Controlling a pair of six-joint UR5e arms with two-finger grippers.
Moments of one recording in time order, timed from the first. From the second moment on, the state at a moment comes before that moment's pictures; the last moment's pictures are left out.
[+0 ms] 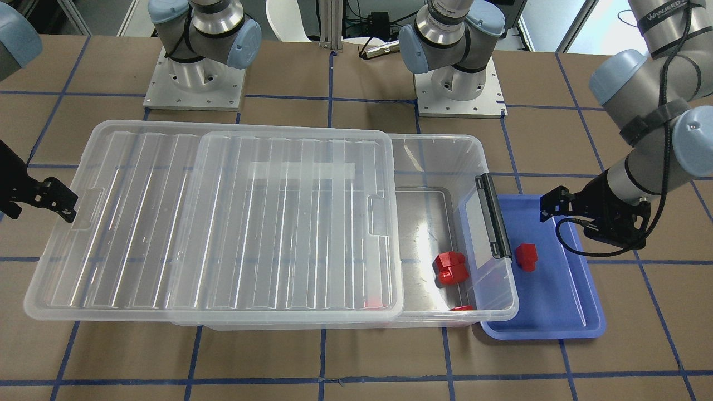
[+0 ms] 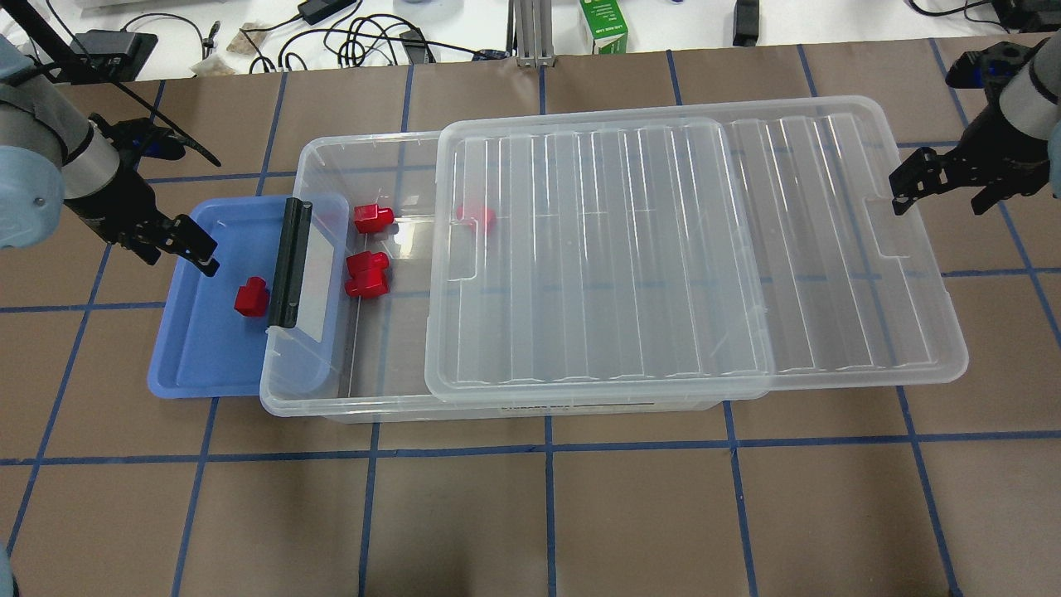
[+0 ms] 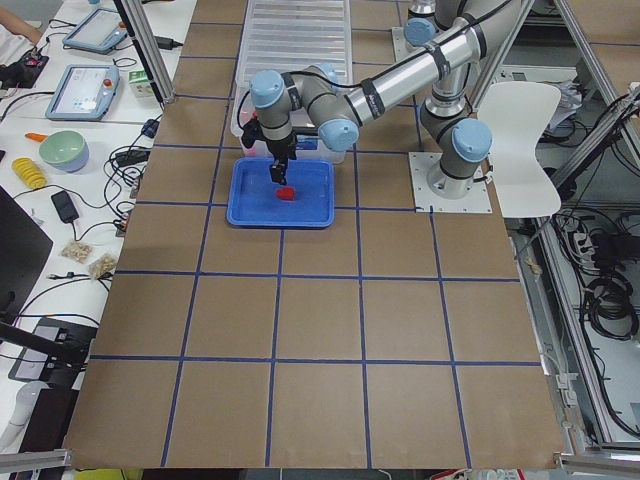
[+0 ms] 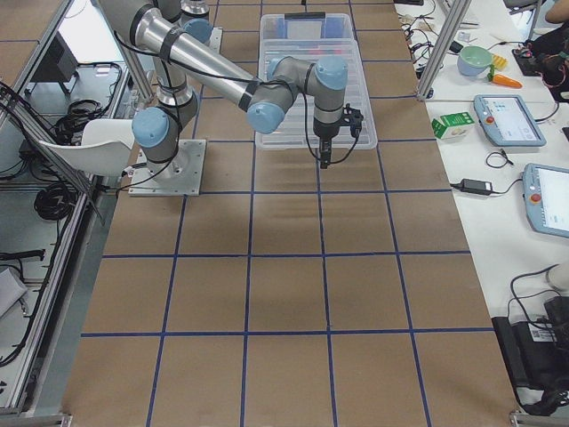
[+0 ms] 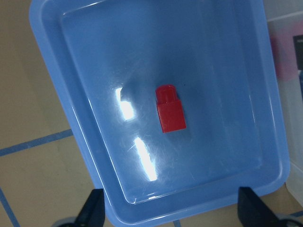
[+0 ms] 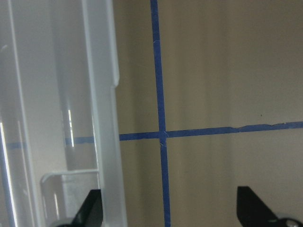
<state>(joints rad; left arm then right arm) -1.17 -1.81 -1.77 -1.25 1.56 0.67 1.13 -1.42 1.78 -1.99 -1.57 -0.38</state>
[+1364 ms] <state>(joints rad) -1.17 -2.01 -1.83 -1.03 1.53 0.50 1.13 -1.51 1.59 -1.74 -1.55 -0.37</state>
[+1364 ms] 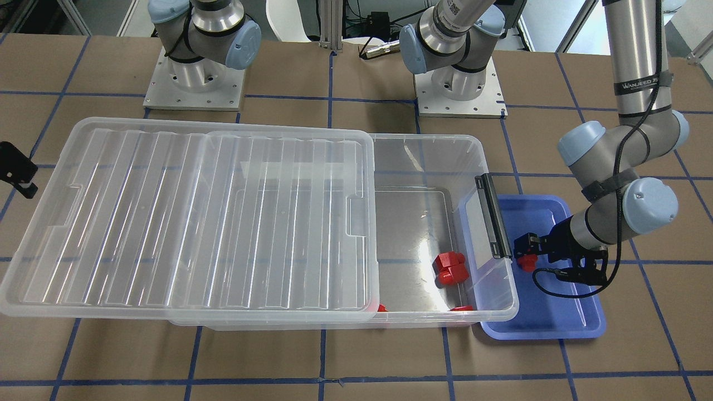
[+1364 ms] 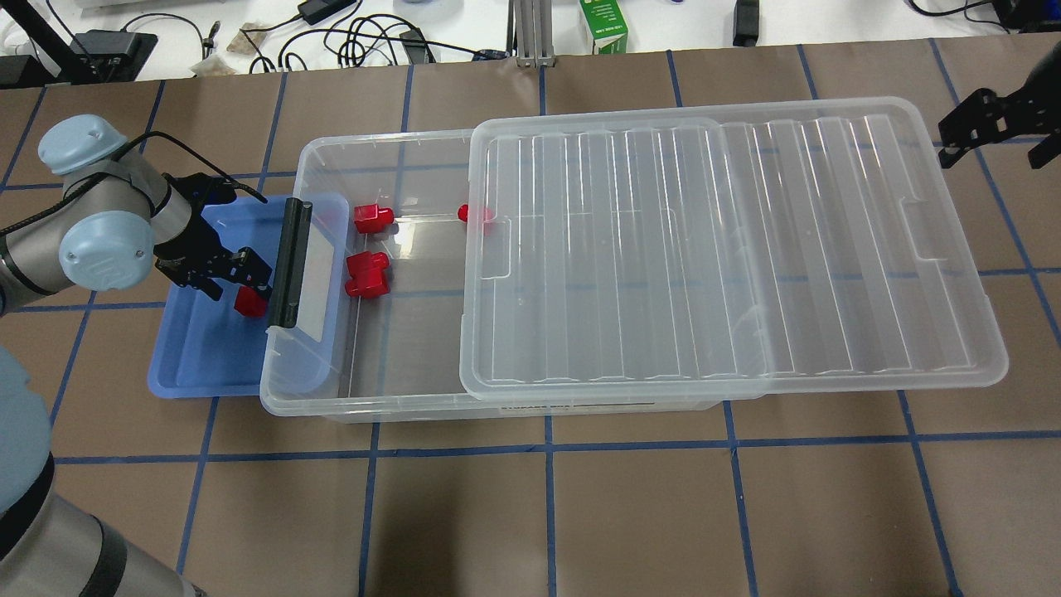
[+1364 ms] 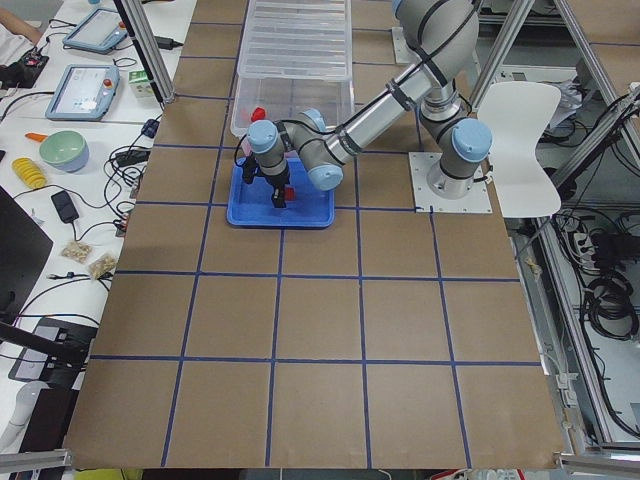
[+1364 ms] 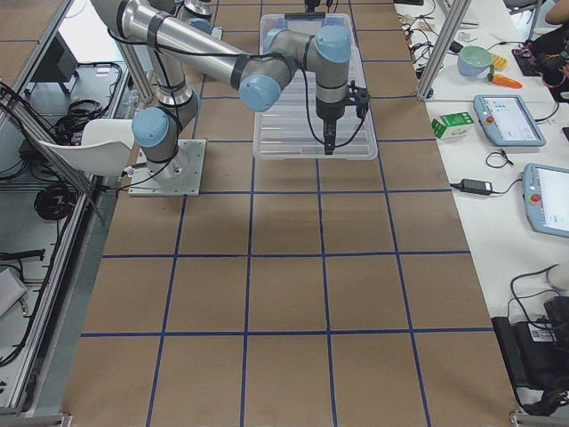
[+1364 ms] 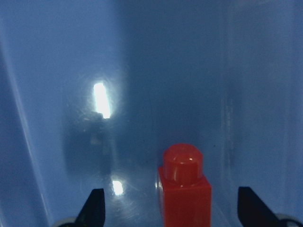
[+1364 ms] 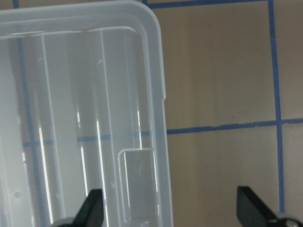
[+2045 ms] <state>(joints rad) -1.18 -1.97 -1.79 -1.07 1.53 0.51 1.17 -1.62 1.47 -1.47 -1.56 -0.33</state>
